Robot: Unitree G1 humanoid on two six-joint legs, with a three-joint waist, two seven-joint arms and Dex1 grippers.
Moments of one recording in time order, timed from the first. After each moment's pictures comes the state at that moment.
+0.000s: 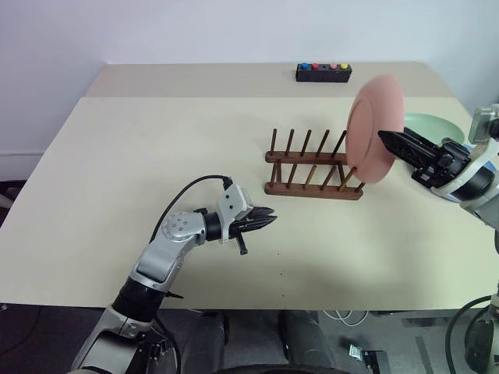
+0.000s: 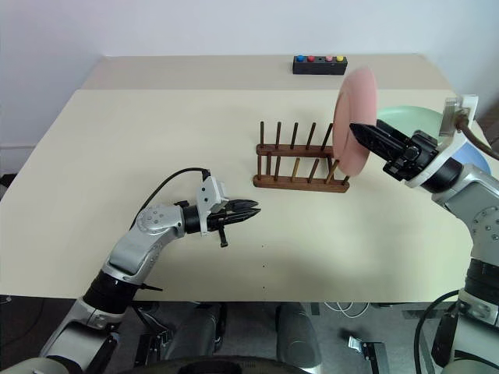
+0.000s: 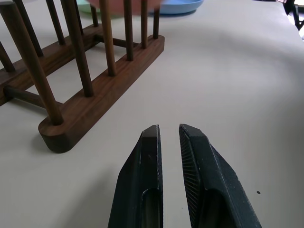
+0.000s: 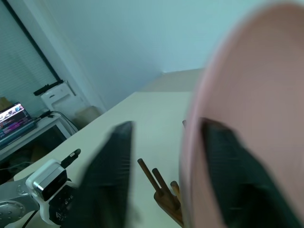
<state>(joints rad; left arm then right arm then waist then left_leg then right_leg) -0.35 0.34 -0.29 -0.09 -0.23 0.28 -0.86 -0.38 -0.77 -0.48 -0.07 1.07 0.82 0.78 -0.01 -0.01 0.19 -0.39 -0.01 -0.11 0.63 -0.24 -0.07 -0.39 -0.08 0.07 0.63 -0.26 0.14</state>
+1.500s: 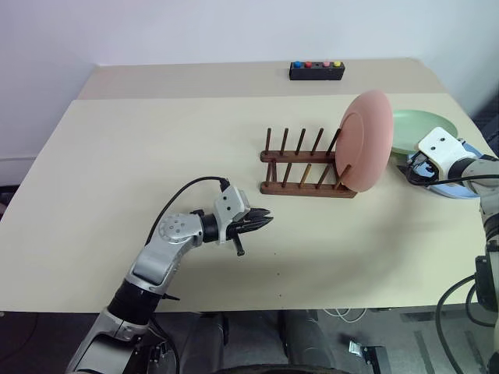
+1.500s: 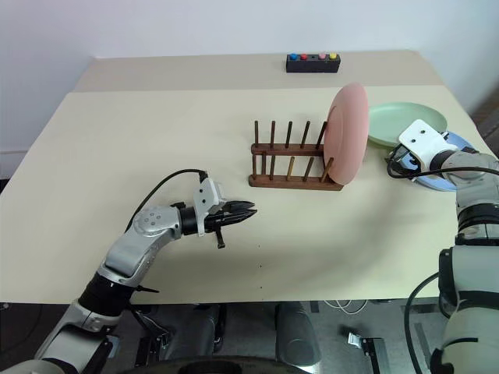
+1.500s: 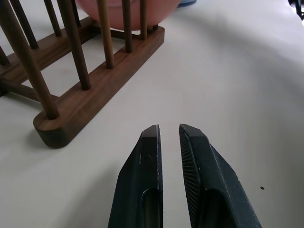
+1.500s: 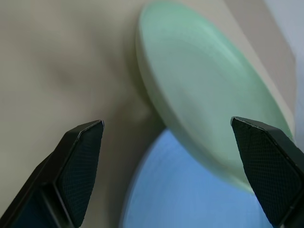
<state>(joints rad) -0.33 0.37 -0.29 -0.12 -0.23 0.30 -0.84 -0.91 -0.90 0.09 1.22 -0.21 -0.31 0.66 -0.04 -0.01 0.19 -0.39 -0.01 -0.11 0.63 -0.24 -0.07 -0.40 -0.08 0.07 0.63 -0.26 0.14</state>
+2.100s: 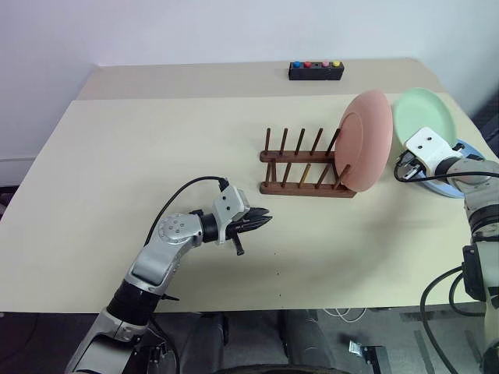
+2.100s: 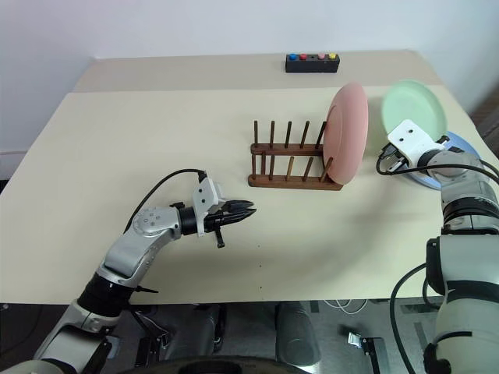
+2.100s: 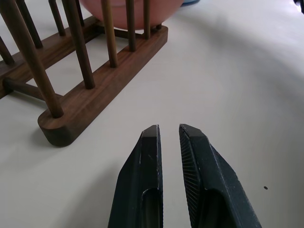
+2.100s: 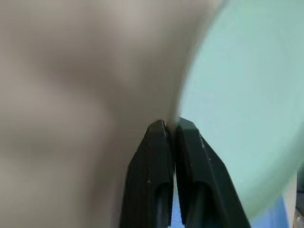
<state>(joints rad) -0.33 0.37 -0.29 -0.12 -0.23 0.30 -0.83 -0.96 -0.85 0.09 1.28 -0.25 -0.30 0.59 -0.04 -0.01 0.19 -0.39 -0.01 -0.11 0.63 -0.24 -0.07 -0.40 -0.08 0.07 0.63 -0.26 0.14</state>
